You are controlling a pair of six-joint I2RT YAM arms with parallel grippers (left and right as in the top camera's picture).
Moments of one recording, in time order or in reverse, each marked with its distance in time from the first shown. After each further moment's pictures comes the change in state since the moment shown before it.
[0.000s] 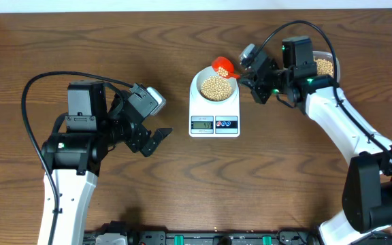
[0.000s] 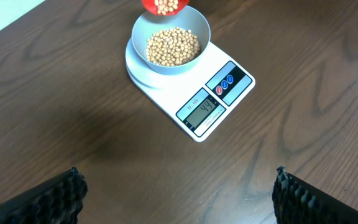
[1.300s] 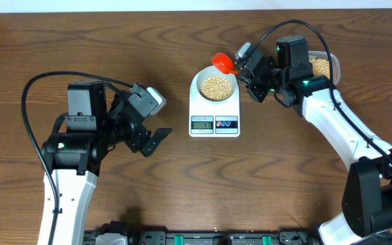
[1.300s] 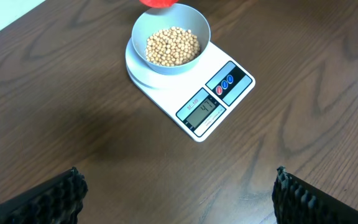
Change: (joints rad) left arm 0.000 0.000 0.000 0.000 0.000 0.000; right arm 0.034 -0.021 0.000 0.033 0.106 -0.008
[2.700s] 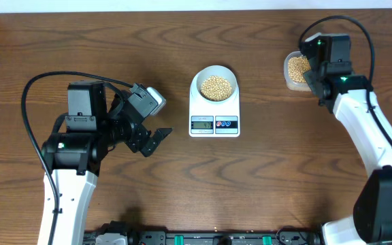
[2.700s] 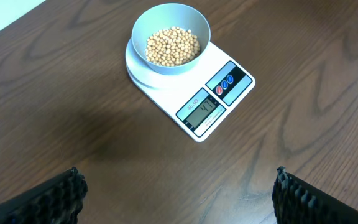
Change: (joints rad) left arm 0.000 0.000 0.000 0.000 0.000 0.000; right arm -0.193 -0.063 0.000 -0.150 0.879 -0.029
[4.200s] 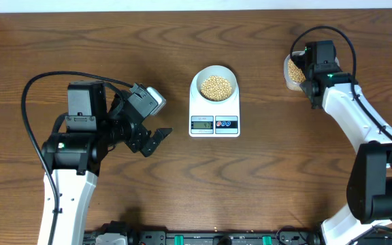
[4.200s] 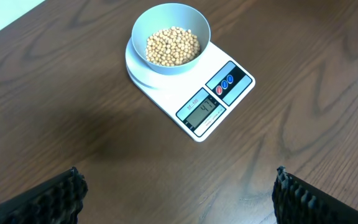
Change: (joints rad) left arm 0.000 0.000 0.000 0.000 0.000 0.000; right arm 0.013 0.125 0.000 -0.038 0.143 -0.056
